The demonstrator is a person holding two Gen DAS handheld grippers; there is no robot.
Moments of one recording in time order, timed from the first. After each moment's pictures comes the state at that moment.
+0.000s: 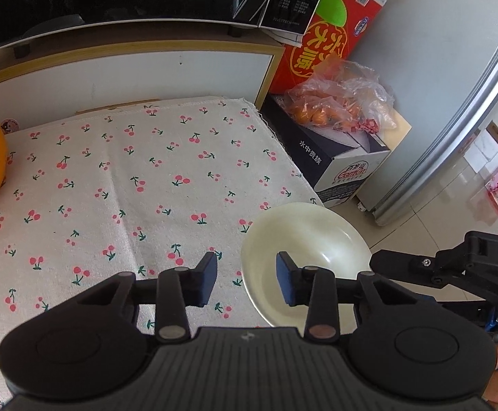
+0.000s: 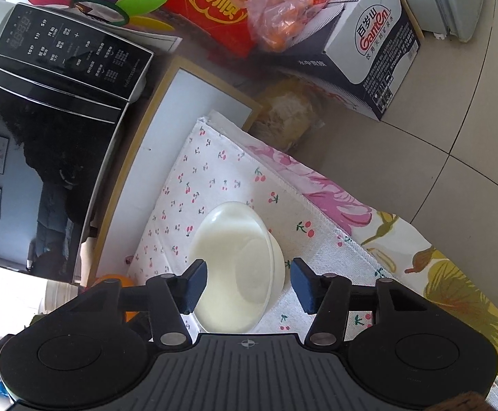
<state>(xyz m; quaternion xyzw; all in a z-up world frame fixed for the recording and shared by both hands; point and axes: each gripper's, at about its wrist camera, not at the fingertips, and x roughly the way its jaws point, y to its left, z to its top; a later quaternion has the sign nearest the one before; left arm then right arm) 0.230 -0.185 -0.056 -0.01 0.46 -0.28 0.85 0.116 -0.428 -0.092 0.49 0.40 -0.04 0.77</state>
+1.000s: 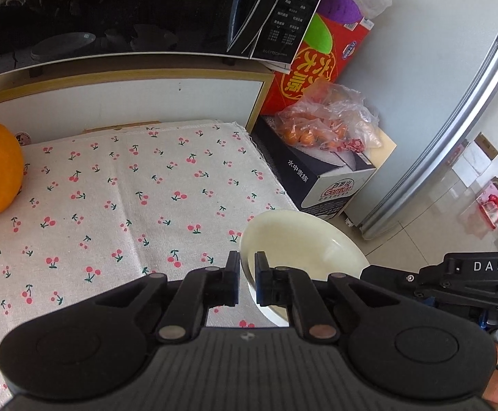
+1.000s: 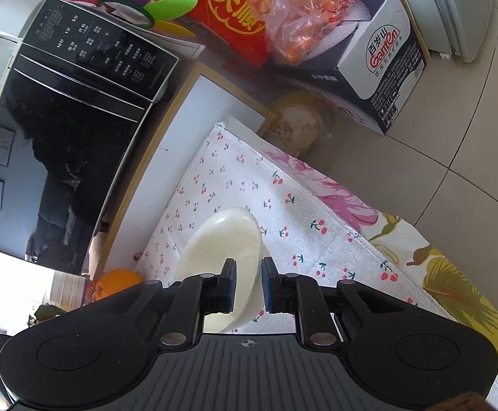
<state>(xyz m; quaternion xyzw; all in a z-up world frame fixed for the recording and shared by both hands) 0.208 -0.172 -0.025 -0.03 0.43 -0.28 0.86 0.099 -0.419 -0.058 0.47 0.39 -0.03 0.79</state>
